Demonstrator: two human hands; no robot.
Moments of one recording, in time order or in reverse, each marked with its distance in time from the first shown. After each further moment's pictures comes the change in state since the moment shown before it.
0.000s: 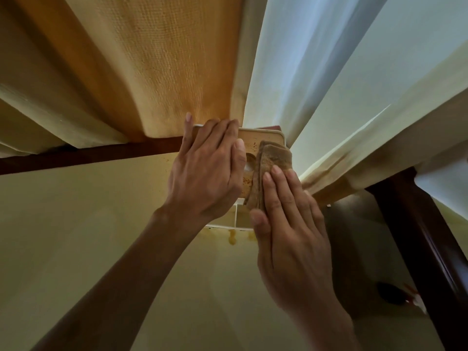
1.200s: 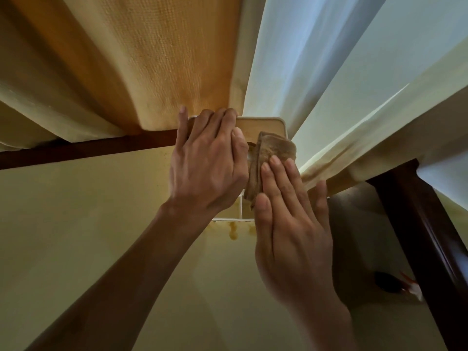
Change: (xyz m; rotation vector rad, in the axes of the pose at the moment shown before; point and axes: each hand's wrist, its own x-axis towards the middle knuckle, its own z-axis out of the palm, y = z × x) left_hand 0.003 0.005 0.003 -0.007 0.082 -0.068; right_hand 0.006 -0.016 -0.004 0.039 0.010 0.086
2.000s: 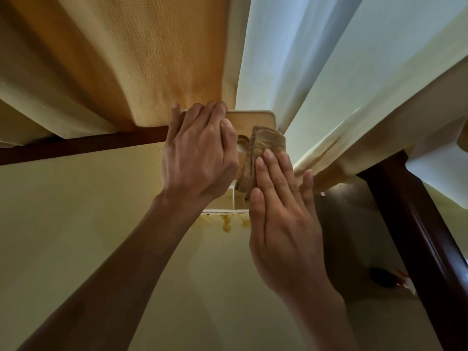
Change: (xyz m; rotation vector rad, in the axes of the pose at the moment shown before) left_hand 0.000 0.001 0.003 -0.023 0.032 -0.052; right_hand -0.004 0.004 -0.001 0.067 0.012 -0.024
